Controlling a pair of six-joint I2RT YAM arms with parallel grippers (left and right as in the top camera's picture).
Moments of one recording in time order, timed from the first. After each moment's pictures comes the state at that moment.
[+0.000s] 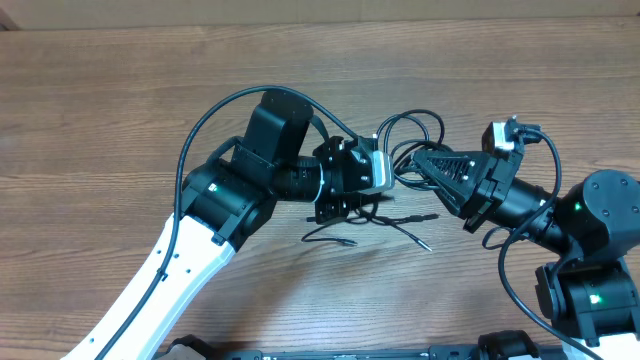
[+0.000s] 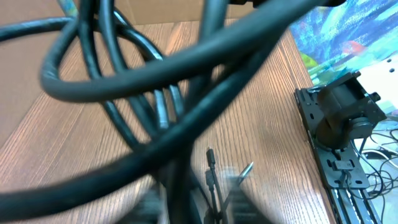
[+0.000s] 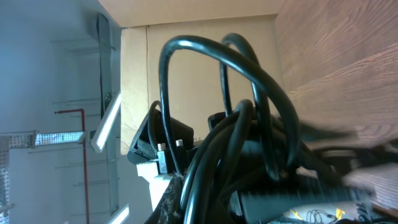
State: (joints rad) left arm -0.58 1.34 1.34 -0.65 0.77 0.60; right arm 0.12 0.80 0.93 -0.15 -0.93 1.64
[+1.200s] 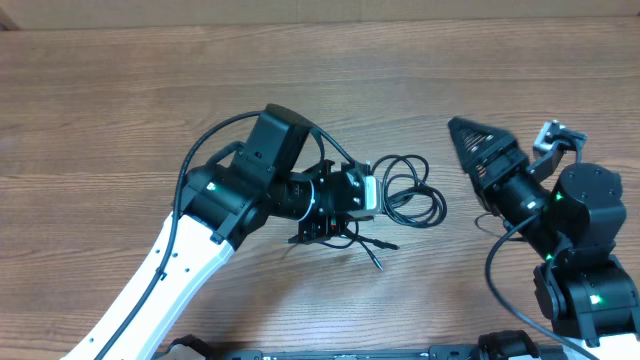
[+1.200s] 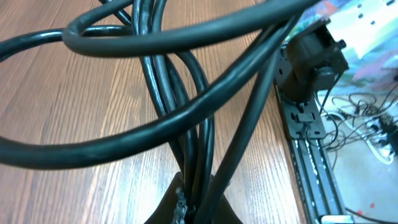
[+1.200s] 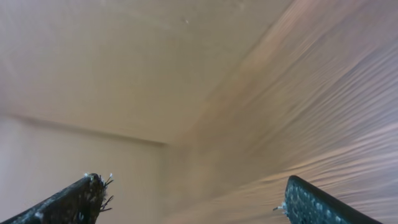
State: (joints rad) left arm -0.57 1.35 1.34 -0.92 0.76 0.73; right arm 0.12 0.80 0.93 -0.47 -0.33 1.00
